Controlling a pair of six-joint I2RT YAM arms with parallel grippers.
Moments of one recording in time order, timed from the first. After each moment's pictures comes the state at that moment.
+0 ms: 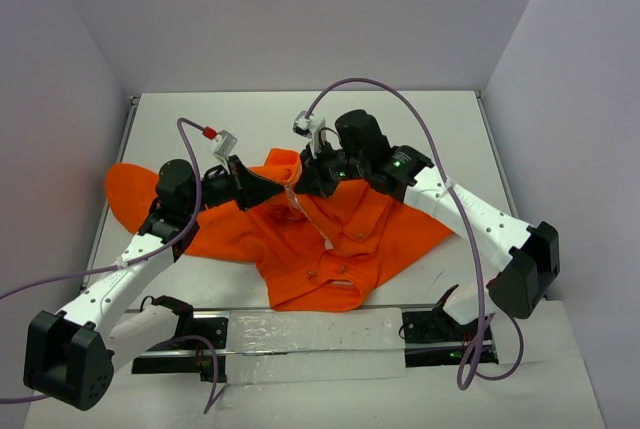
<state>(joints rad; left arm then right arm) -0.39 0.99 0.62 0.33 0.76 -0.54 0.75 1.43 1.34 -0.46 -0.49 0.02</state>
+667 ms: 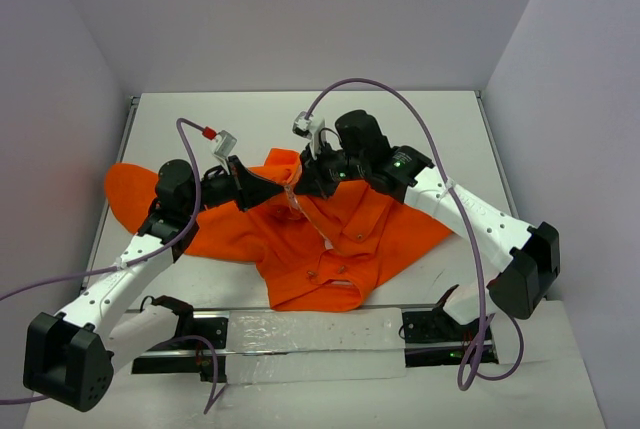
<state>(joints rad) -0.39 0.98 0.62 0.32 0.76 -0.54 0.76 1.42 1.34 -0.46 -0.50 0.01</state>
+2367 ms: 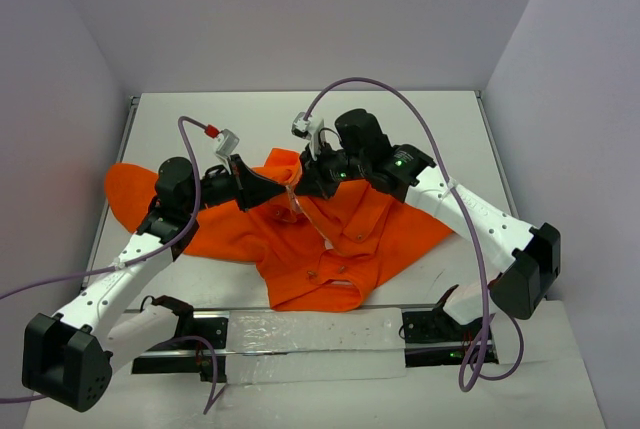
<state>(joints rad) -0.40 0.98 0.65 0.29 0.77 -0.51 0.76 1.42 1.37 -0.50 -0.51 -0.02</state>
